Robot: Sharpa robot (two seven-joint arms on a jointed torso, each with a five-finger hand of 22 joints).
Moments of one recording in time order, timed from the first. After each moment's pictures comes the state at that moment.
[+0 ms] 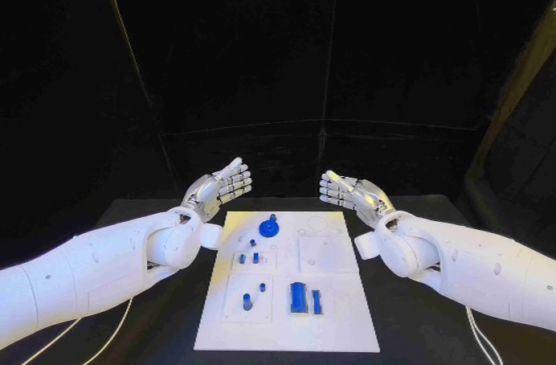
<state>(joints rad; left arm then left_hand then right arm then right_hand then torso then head) 1.11 -0.72 -0.06 1.27 0.05 -0.21 0.46 0.74 0.00 0.12 0.00 0.01 0.53 0.10 0.03 0.01 0.55 0.09 0.11 0.01 0.53 0.05 0.12 0.08 0.12 0.46 0.15 0.04 0.13 1.06 -0.70 -0.01 1.30 -0.21 -0.31 0.40 0.79 0.06 -0.13 -0.01 0.03 0.52 0.11 0.01 0.04 0.60 0.07 0.01 0.01 0.65 0.03 0.01 0.01 0.12 0.54 0.13 0.12 0.07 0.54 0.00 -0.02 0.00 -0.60</state>
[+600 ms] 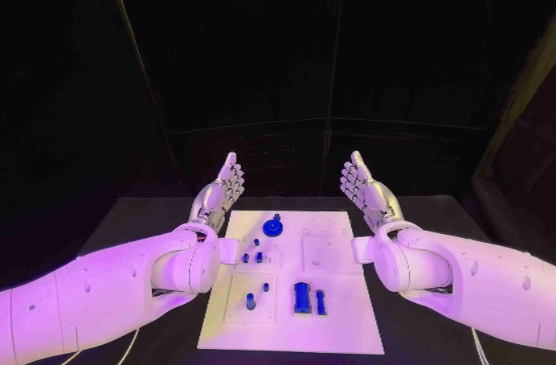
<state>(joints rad) 1.05 -0.78 0.00 1.56 0.02 -0.66 0.48 0.35 0.00 0.02 0.00 0.00 0.25 0.01 0.01 0.00 0.26 0.00 0.01 0.00 0.25 0.00 0.01 0.00 0.02 0.22 0.02 0.01 0.02 1.05 -0.78 0.00 1.57 -0.04 -0.70 0.48 0.37 0.00 -0.02 0.00 0.01 0.25 0.01 0.00 0.00 0.29 0.00 0.01 0.00 0.31 0.00 0.00 0.00 0.04 0.26 0.02 0.01 0.00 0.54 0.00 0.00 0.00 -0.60</state>
